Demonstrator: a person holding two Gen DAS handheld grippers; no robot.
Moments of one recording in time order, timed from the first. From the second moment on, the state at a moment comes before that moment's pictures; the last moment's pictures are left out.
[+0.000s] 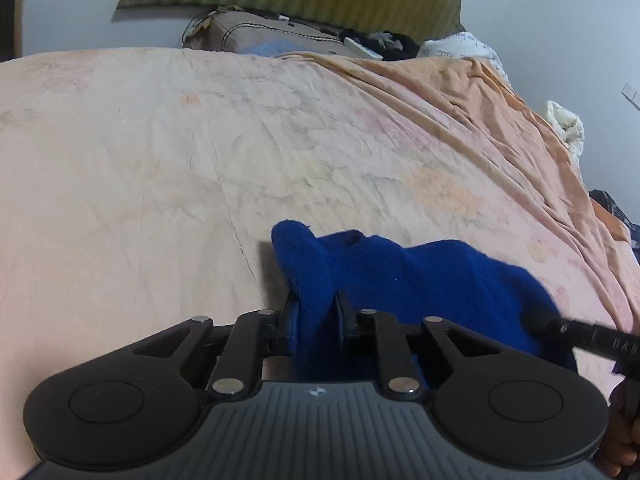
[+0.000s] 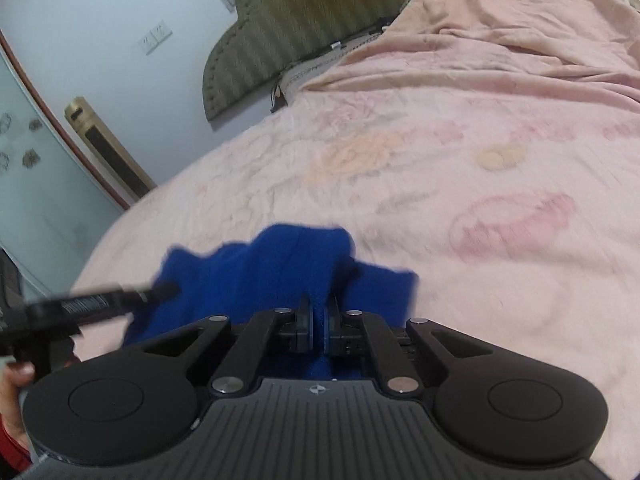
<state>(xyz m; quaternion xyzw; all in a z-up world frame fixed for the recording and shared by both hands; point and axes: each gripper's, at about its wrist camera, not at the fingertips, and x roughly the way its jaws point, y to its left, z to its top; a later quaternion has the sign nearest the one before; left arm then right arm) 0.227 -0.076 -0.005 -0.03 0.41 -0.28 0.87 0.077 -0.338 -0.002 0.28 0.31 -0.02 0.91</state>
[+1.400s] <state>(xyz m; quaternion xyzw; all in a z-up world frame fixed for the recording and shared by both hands) -0.058 -0.119 0.001 0.32 0.12 -0.33 0.88 -0.086 -0.313 0.003 0.47 0.23 0.06 0.85</state>
